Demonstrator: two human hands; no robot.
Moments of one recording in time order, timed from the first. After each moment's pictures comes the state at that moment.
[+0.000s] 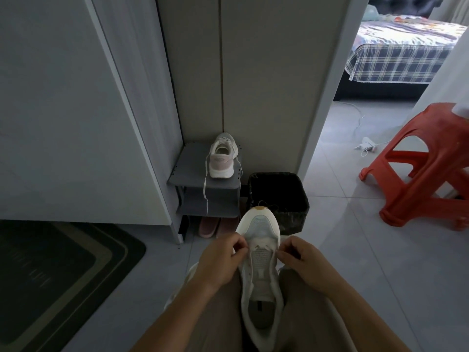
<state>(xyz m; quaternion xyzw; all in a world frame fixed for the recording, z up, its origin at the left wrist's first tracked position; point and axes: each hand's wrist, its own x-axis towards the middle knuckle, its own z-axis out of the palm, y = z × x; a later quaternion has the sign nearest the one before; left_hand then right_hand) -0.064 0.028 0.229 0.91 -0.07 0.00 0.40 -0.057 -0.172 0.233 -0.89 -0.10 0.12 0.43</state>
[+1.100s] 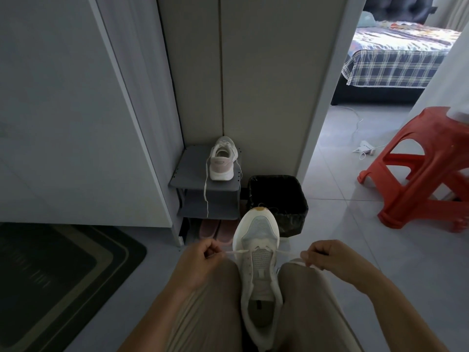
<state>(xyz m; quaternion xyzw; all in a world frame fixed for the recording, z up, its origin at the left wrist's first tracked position) -0.081 0.068 0.226 0.89 0.01 -0.01 0.46 -0.062 -0.214 0.272 -0.88 -0.02 0.22 0.41</state>
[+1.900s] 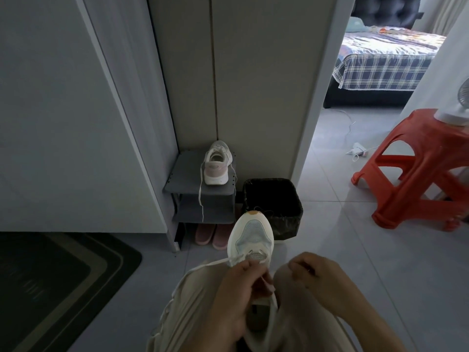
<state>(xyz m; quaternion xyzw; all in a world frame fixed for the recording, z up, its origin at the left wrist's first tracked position) -0.117 -0.022 0.260 0.58 0.15 -0.18 0.78 -0.100 -0.187 0.278 -0.92 -0.03 0.14 0.36</state>
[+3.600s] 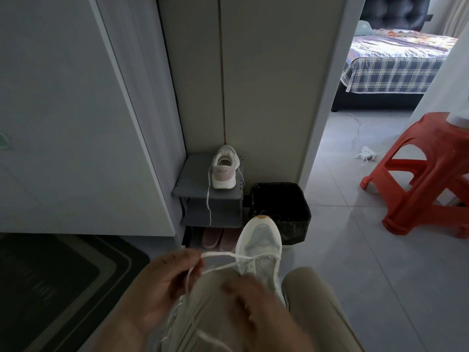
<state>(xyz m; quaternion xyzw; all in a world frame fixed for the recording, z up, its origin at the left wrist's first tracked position) -0.127 0.093 0.310 0.57 0.15 -0.13 0.80 -0.143 -0.081 0.299 -0.82 -0.16 0.10 0.54</state>
